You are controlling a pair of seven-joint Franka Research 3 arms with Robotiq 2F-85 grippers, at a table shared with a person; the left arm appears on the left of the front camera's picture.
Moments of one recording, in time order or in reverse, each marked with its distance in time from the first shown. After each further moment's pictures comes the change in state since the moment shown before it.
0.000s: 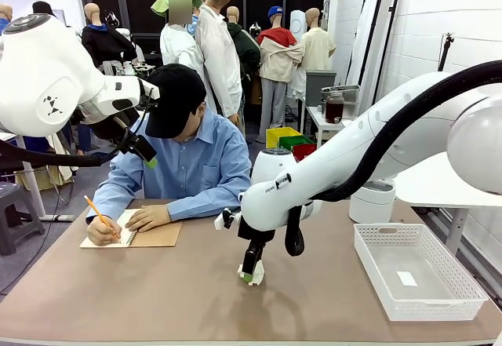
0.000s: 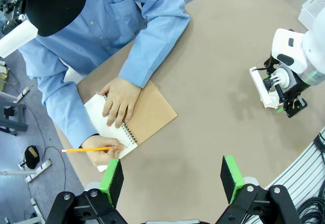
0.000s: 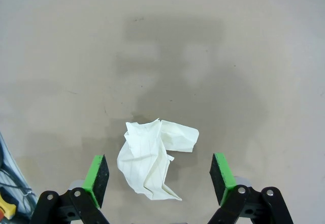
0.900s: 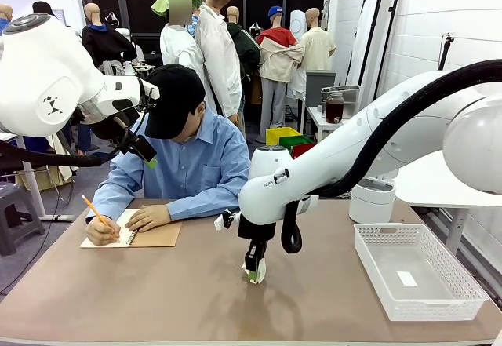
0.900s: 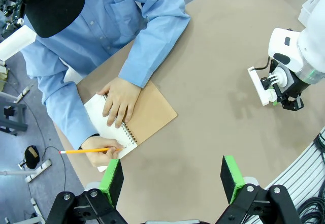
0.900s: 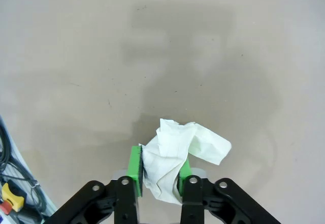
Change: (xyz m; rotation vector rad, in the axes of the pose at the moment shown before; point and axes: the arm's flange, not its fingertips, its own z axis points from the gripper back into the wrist) left arm 0.000 0.000 0.000 0.000 0.000 0.000; right arm 0.003 -0.002 0.001 0.037 0.059 -0.026
